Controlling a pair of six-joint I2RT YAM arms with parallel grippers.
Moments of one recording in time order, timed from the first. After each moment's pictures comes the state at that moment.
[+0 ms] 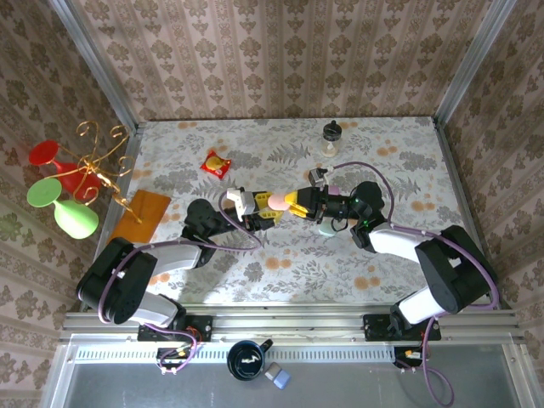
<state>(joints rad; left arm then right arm) -0.60 1.43 0.45 1.17 0.82 -0.06 0.44 1.49 0.60 1.09 -0.95 1.57</state>
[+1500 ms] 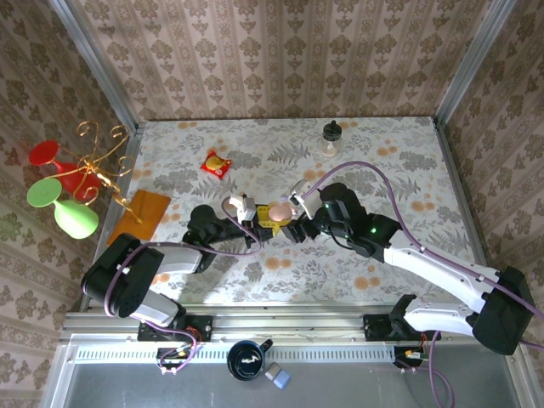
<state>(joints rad) -0.60 1.47 0.37 1.18 0.87 -0.19 0.77 1.16 0.88 -0.25 -0.03 -0.05</state>
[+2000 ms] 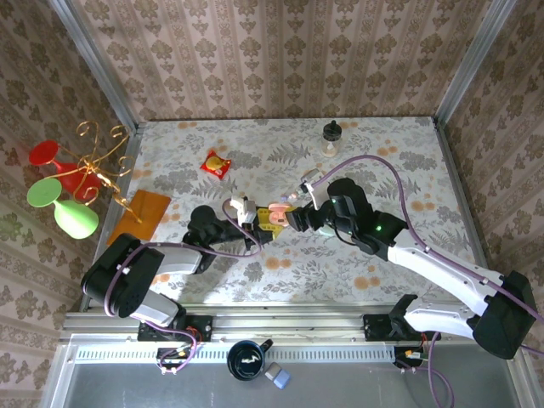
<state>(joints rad) -0.60 1.47 0.36 1.18 0.90 -0.17 0.72 1.14 0.88 -0.21 0.02 0.06</state>
